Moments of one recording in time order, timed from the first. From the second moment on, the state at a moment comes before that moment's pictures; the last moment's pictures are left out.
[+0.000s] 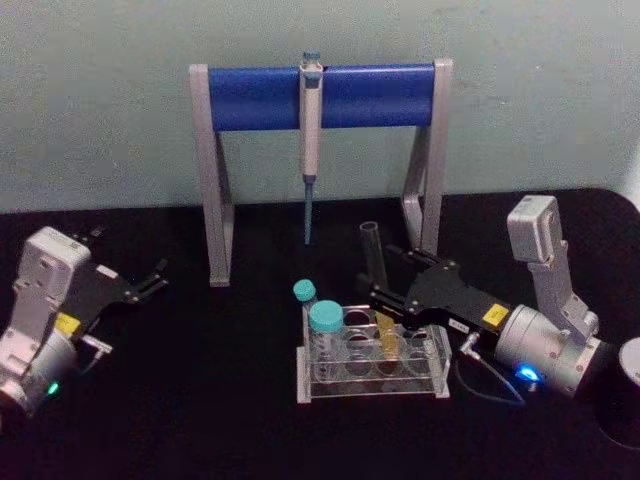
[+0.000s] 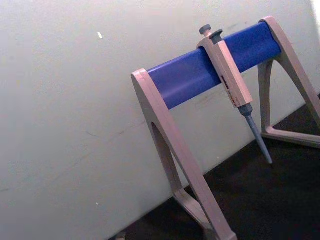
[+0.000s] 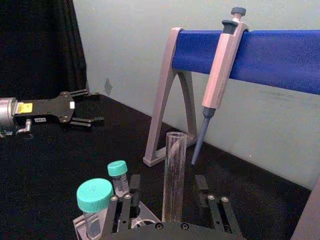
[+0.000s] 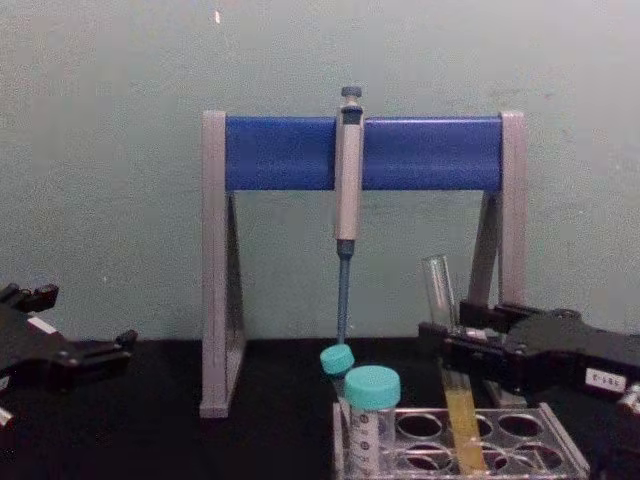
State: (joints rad) left arm -0.20 0.60 0.45 -1.41 -0.25 -0.12 0.03; right arm 0.28 0.43 -0.43 -1.37 0.46 -0.05 0.56
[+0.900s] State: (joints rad) left arm -0.20 0.60 0.45 -1.41 -0.25 -0.12 0.03; right arm 0.28 0.43 -0.43 -1.38 0.46 -0.07 0.56
